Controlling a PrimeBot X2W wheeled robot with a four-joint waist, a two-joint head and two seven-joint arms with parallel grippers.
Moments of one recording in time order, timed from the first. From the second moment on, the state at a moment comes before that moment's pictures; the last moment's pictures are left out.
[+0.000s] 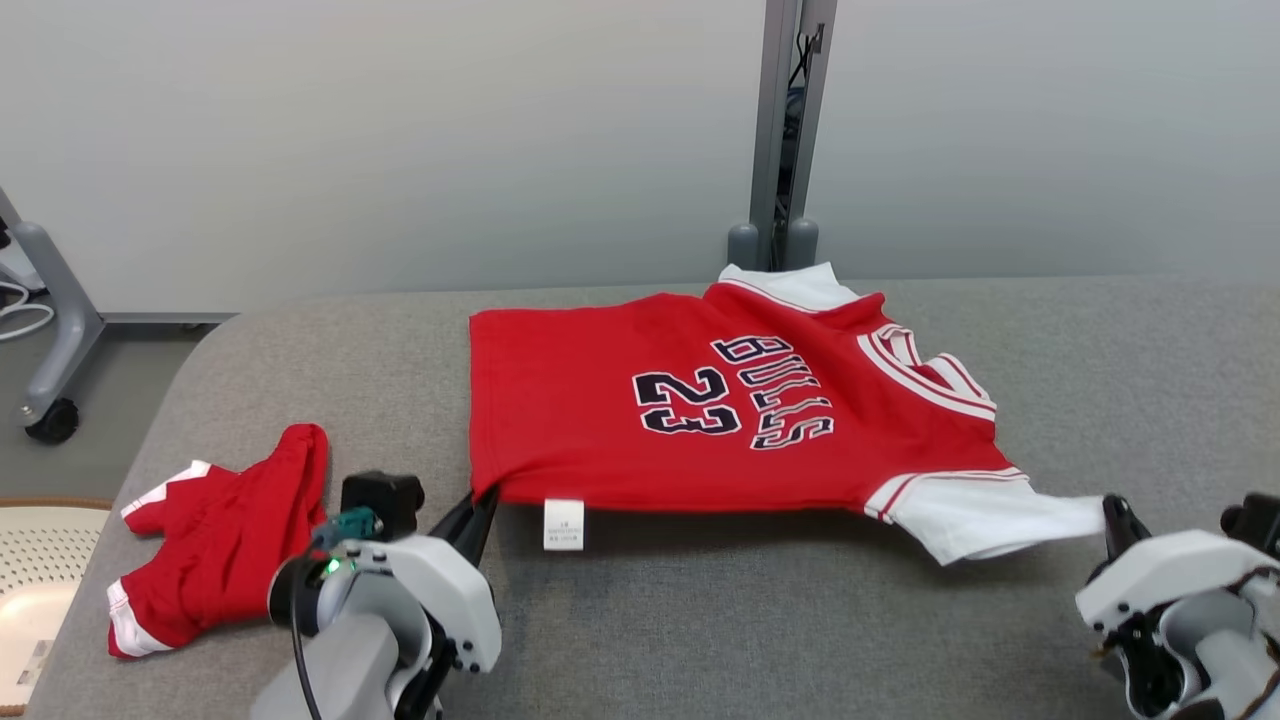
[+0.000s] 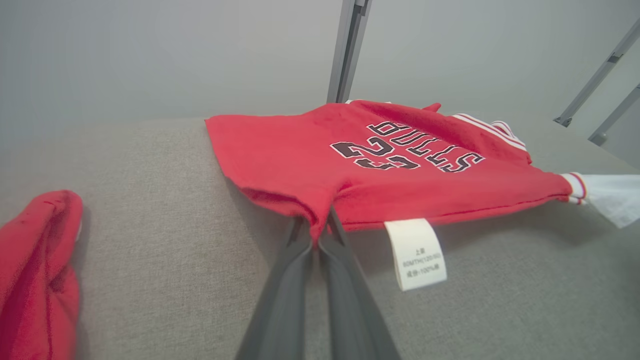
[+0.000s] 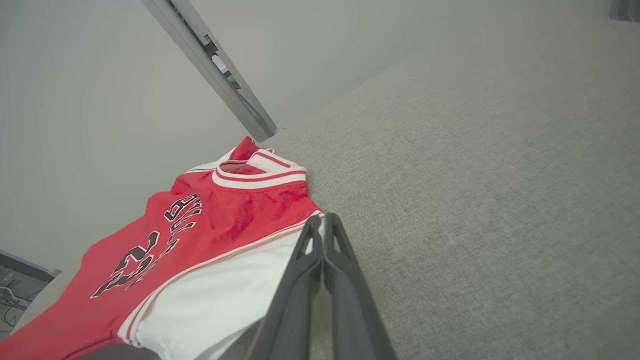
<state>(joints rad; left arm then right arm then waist) -0.56 0.12 -0.76 1.03 -0.79 -0.13 -0.26 -0.49 -0.20 0.15 1.08 0.78 0.13 -0.19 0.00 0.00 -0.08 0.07</state>
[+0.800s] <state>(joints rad) -0.21 0.08 -0.40 0.82 -0.44 -0.02 -0.26 -0.23 -0.19 0.19 0.95 0.86 0.13 -0.16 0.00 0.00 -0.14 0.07</state>
